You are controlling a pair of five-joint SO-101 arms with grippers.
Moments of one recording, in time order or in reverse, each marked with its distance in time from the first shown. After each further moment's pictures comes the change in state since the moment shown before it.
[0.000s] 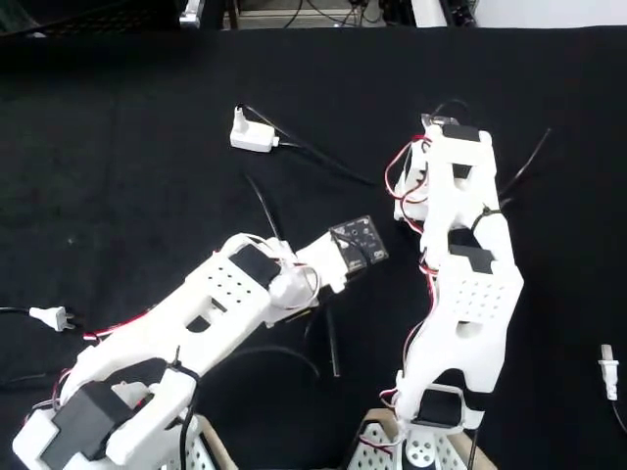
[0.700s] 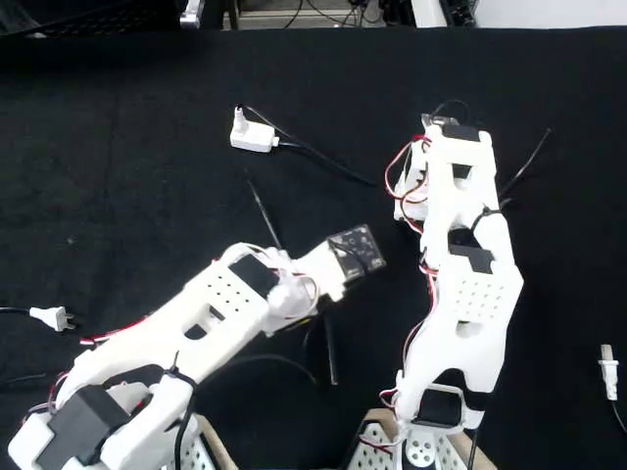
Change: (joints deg) left arm 0.8 -0.2 4.2 -2.0 1.9; right arm 0.0 0.0 0.0 0.0 0.0
